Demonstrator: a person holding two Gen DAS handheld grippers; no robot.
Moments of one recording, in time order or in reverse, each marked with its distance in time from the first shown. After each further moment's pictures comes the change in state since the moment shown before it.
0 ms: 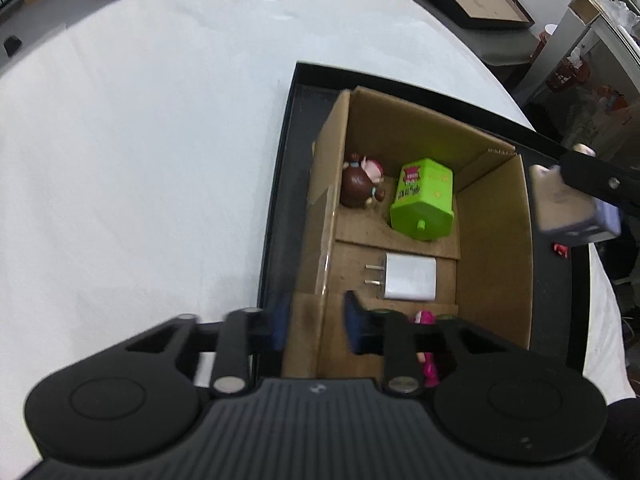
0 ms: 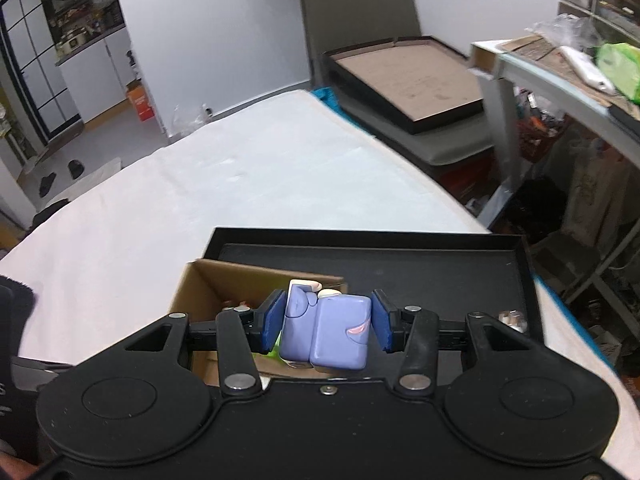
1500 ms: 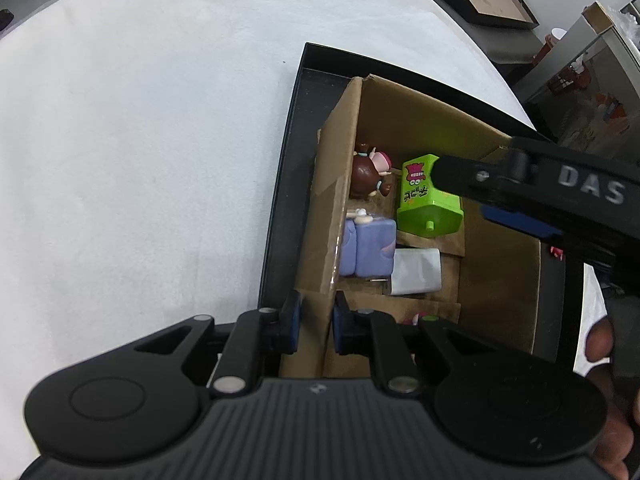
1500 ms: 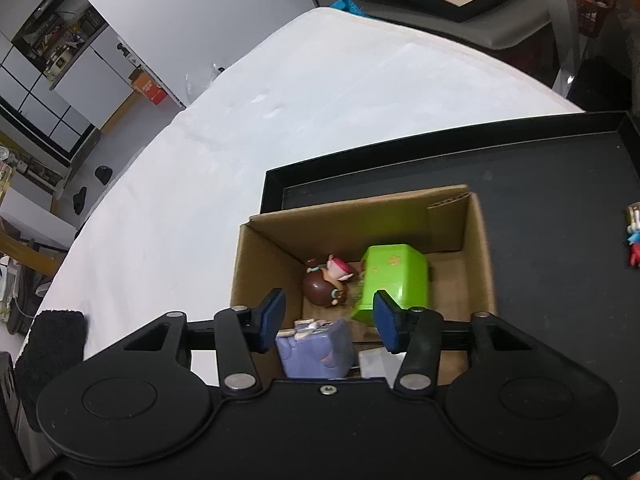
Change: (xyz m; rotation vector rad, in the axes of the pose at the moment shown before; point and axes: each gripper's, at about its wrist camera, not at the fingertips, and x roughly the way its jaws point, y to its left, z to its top) left arm 0.011 0.018 0.008 -0.037 0.060 -0.048; right arm 0.060 0.026 -0.014 0.229 0.187 0.146
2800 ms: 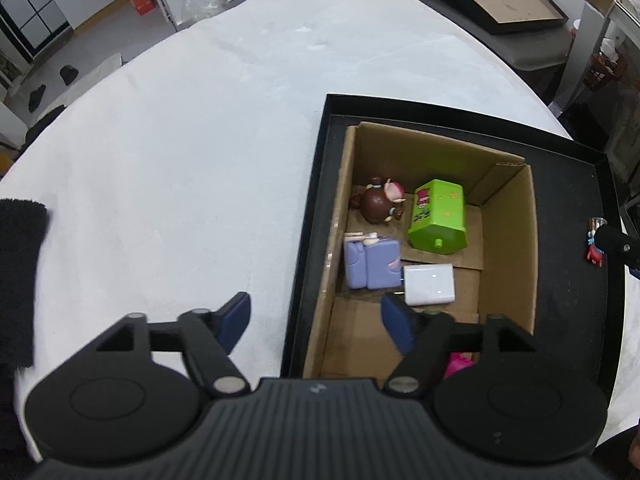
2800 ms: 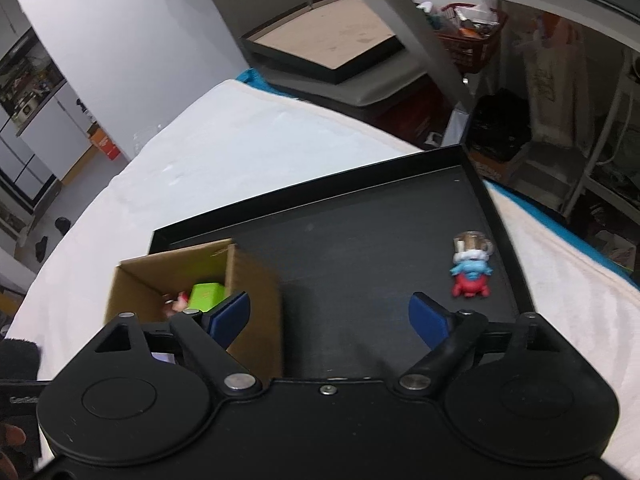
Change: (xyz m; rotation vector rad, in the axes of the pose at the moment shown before) left arm -0.045 -0.062 -0.008 0.054 -0.095 0.297; right arm -0.060 -0.125 -0.011 0.054 -0.171 -0.123
